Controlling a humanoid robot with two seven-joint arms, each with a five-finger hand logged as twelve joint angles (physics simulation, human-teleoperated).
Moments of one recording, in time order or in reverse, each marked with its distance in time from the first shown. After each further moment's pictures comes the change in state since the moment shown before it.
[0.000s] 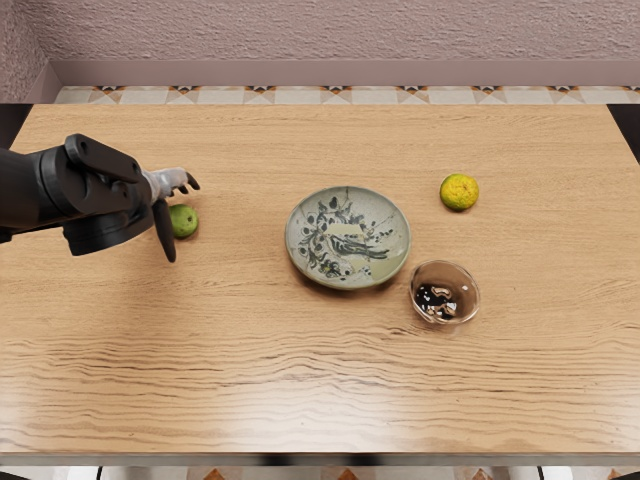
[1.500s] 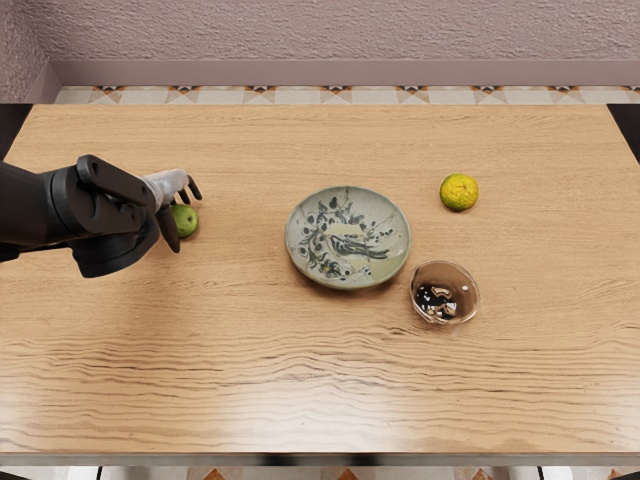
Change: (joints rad) left arm 0.023 -0.015 -0.012 -0.049 0.004 0.161 0.000; right arm 0.000 0.000 0.000 0.000 0.000 0.000 0.000
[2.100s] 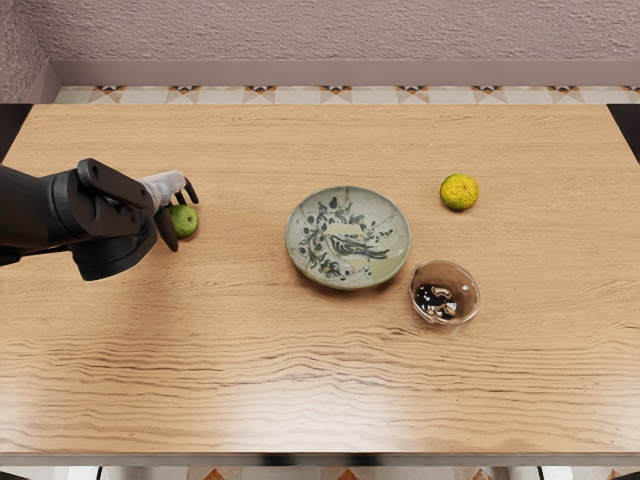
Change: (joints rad) left arm 0.017 -0.003 0.006 0.013 -0.013 0.010 0.000; right arm 0.000 0.000 0.000 0.000 0.000 0.000 0.000
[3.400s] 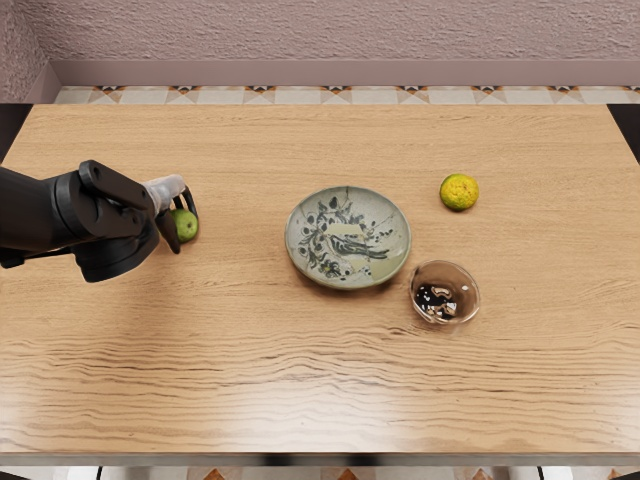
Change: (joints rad) left arm 0.012 -0.005 -0.002 0.011 -0.029 -0.015 0.003; right arm 0.000 0.000 0.000 0.000 0.000 0.000 0.000
